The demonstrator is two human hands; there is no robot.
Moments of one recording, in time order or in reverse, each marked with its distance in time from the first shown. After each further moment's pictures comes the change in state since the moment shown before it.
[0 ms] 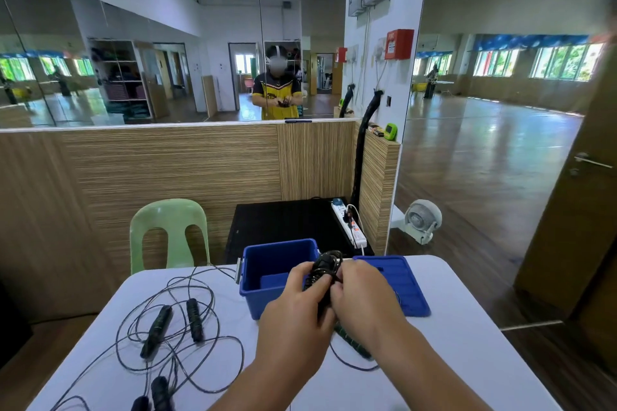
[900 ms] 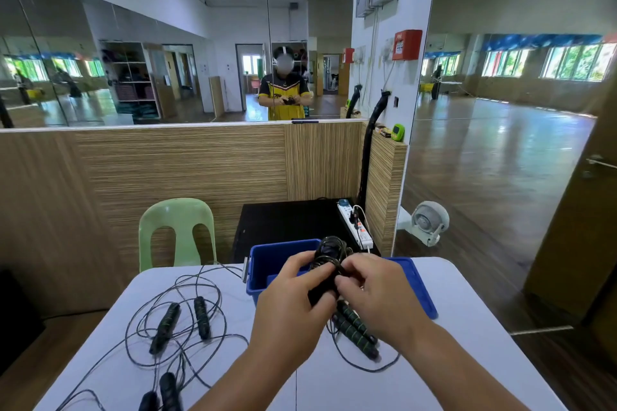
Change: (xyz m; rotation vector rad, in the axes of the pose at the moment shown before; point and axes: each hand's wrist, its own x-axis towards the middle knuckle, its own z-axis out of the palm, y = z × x) left_hand 0.007 -0.010 -0.016 -0.163 0.101 0.076; right_hand 0.006 0.032 0.002 0.348 0.092 -0.343
